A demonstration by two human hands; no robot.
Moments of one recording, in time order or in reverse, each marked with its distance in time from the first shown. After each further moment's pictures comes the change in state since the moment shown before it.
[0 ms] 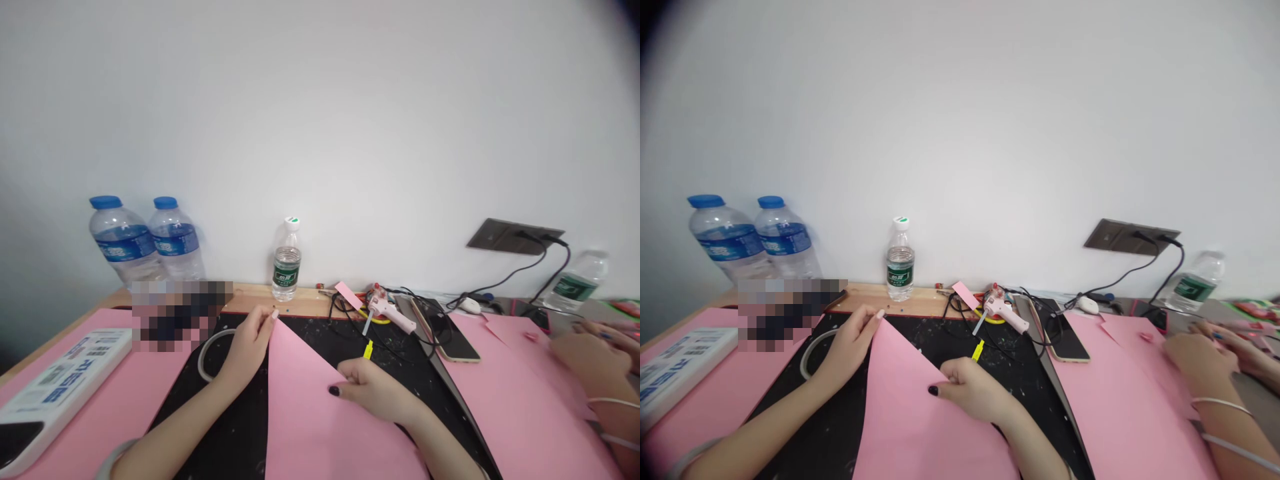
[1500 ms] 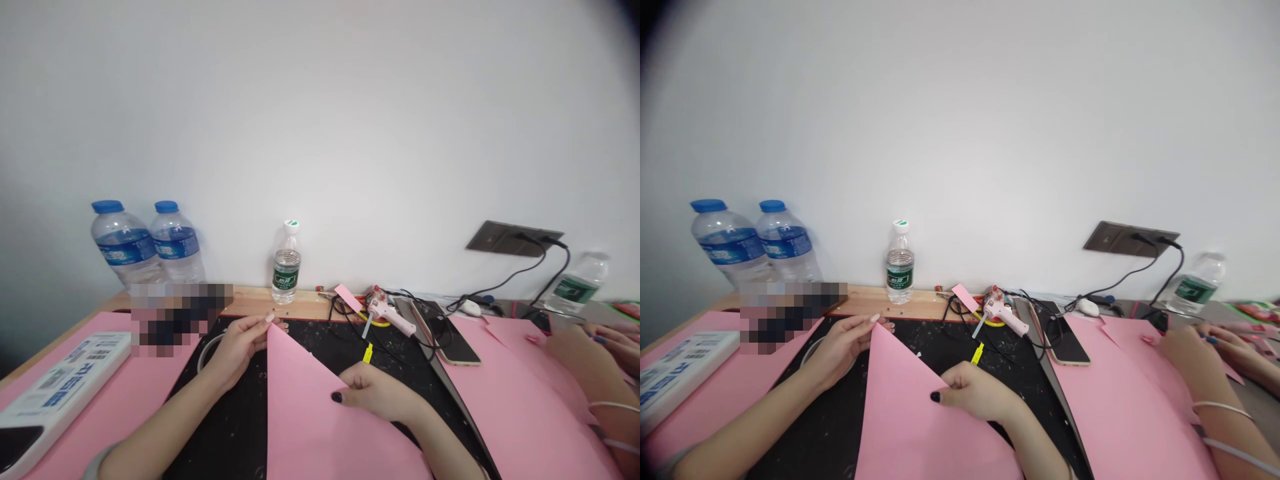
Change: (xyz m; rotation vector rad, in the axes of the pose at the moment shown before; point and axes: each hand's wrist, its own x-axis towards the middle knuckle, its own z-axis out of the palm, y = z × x) left_hand 0.006 -0.009 -0.013 -0.712 -0.172 -0.388; right_hand 0.000 0.003 -0.009 0.154 -0.152 0.033
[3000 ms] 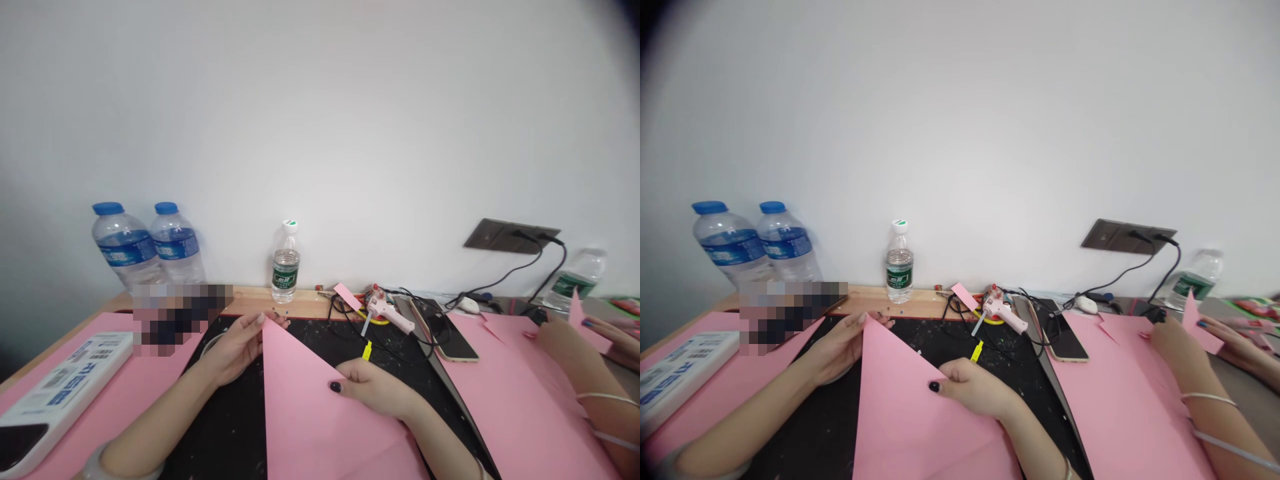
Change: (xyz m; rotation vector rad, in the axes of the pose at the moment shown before) left_hand 0.002 0.000 -0.012 -0.135 -0.146 -0.064; right_hand 0.000 -0.003 0.004 0.086 0.031 -0.015
